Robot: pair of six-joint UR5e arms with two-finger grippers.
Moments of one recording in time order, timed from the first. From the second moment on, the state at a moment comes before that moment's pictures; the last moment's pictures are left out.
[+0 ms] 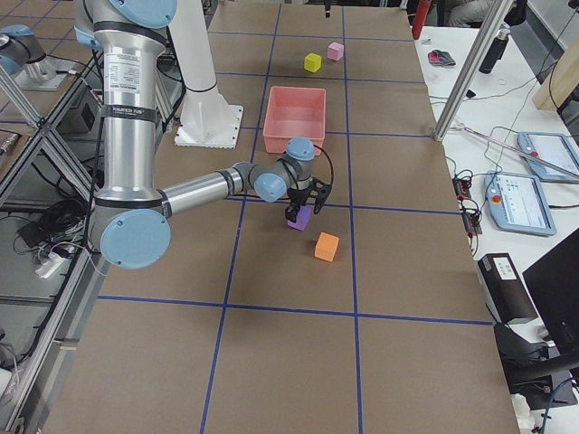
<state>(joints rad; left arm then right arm) -1.28 -1.49 -1.68 -2.04 -2.33 -0.59 0.78 -1.62 1.86 -1.20 2.08 1.38</state>
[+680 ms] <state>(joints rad) -0.94 -1.58 -1.78 -2.13 -2.14 -0.79 0.81 -1.38 1.93 -1.39 2.10 1.43</state>
